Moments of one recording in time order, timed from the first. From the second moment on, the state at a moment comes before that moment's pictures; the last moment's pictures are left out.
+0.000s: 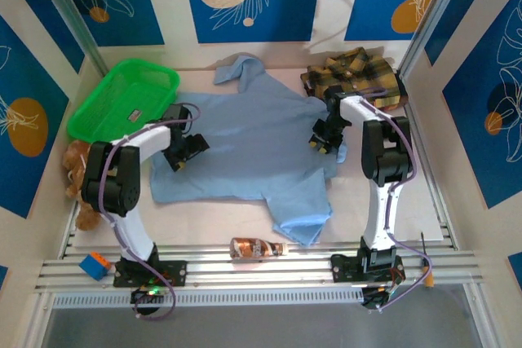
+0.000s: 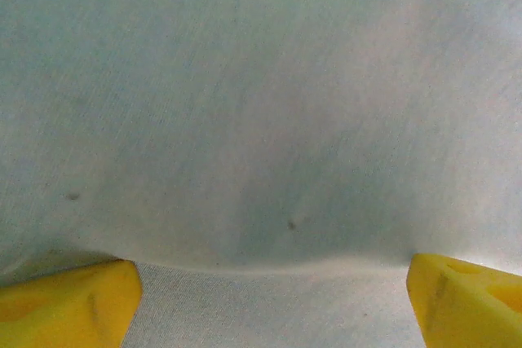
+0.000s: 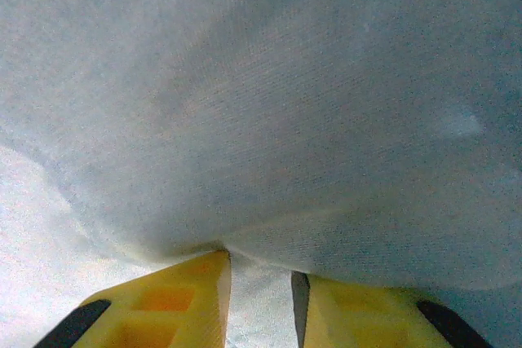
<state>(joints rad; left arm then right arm) -0.17 1.84 1.16 -0.59 0.10 -0.75 0.14 2.13 1.59 -0.97 -0.26 0.70</state>
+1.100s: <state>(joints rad) -0.06 1.29 1.07 -0.77 0.33 -0.73 0.09 1.57 1.19 -0.94 -0.46 0.46</state>
